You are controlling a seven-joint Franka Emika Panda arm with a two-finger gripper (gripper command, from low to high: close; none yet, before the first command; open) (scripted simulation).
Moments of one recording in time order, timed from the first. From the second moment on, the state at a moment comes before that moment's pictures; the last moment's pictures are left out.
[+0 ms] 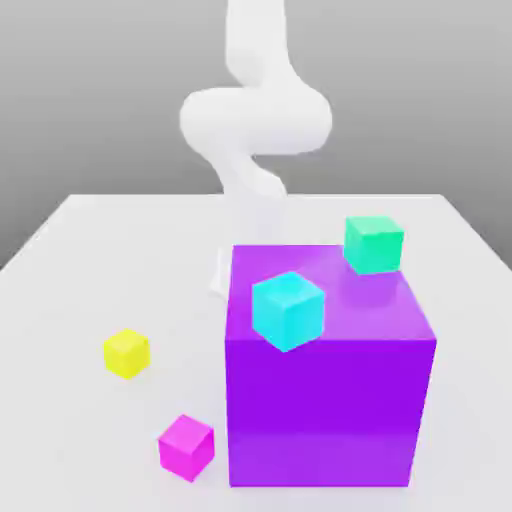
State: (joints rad) arm -0.06 -0.75 0.01 -2.35 0.01 2.35 0.91
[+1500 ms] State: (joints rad) arm -0.73 0.23 -0.01 -2.95 -0.06 3.18 2.27
